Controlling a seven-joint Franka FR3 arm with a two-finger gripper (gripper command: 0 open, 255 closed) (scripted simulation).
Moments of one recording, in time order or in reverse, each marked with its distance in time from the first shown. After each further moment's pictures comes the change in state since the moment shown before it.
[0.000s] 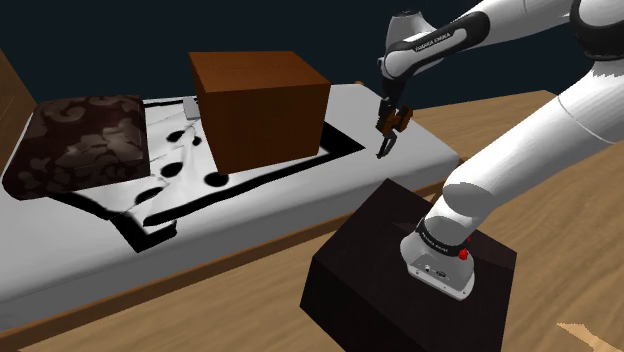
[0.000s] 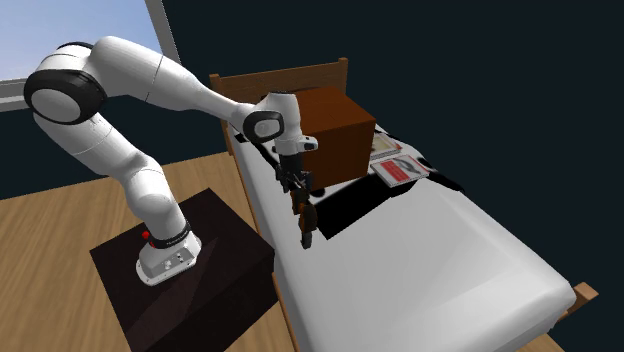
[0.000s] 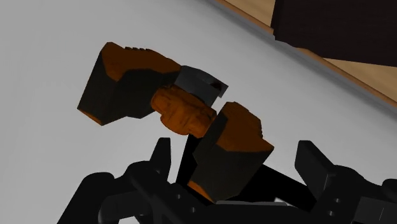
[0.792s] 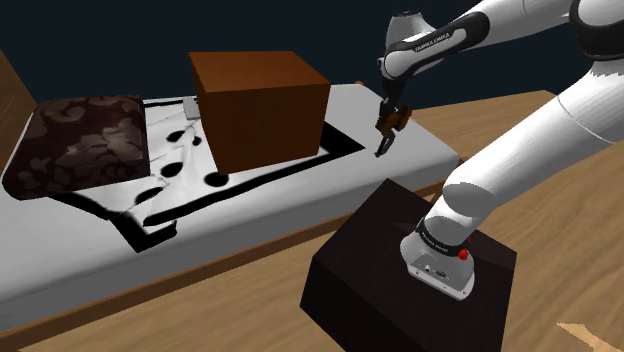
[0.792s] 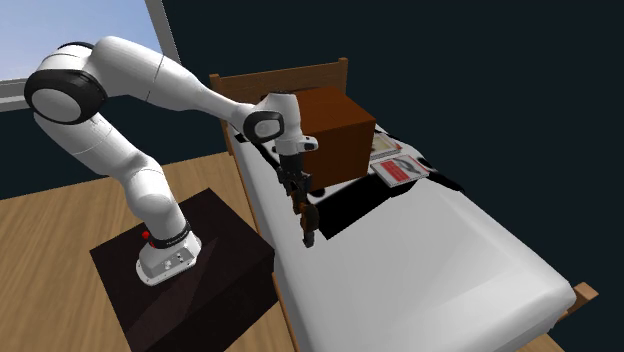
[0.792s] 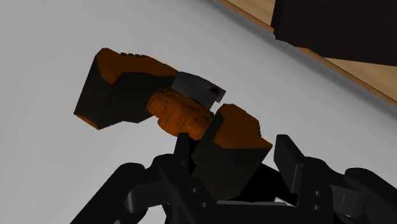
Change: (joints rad) arm 0.000 0.002 0.000 0.001 0.001 0.003 0.000
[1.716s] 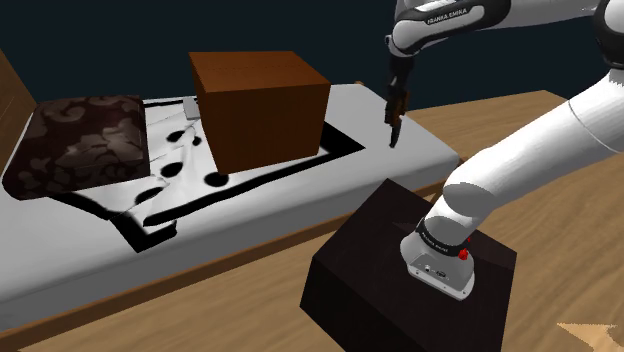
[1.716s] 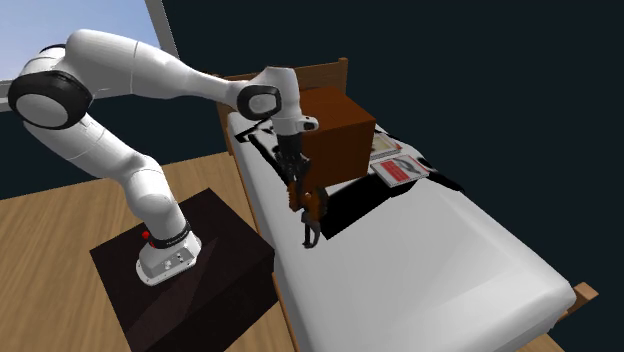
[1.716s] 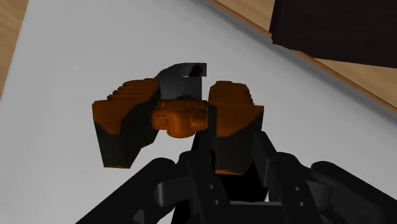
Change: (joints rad) arm 0.007 -0.085 0.024 0.111 0.026 -0.192 -0.044
